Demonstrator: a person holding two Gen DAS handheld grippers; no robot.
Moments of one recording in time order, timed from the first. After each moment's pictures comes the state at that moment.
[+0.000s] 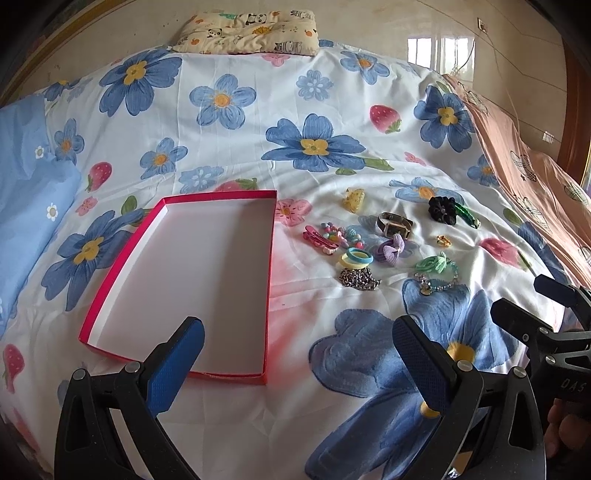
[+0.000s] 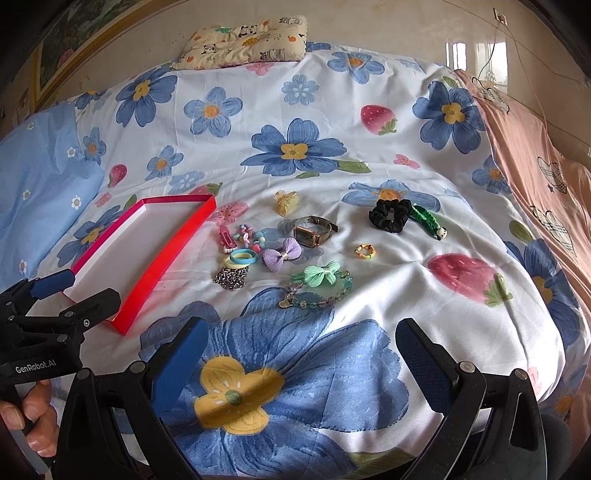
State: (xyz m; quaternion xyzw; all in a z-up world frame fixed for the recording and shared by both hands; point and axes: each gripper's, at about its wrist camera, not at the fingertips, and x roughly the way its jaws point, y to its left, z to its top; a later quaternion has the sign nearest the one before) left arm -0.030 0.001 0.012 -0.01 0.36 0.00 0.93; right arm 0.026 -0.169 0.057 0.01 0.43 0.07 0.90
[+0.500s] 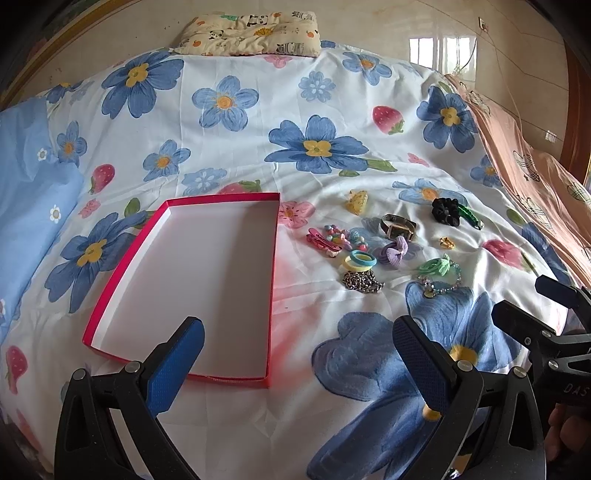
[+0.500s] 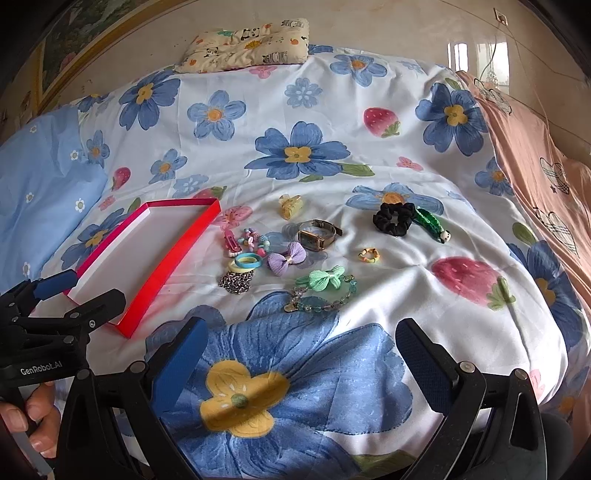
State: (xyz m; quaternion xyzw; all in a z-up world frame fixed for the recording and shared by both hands) left arm -0.022 0.004 0.013 -0.01 0.36 0.01 0.93; right arm 0.028 -0.168 0.059 0.01 0.43 0.08 0.90
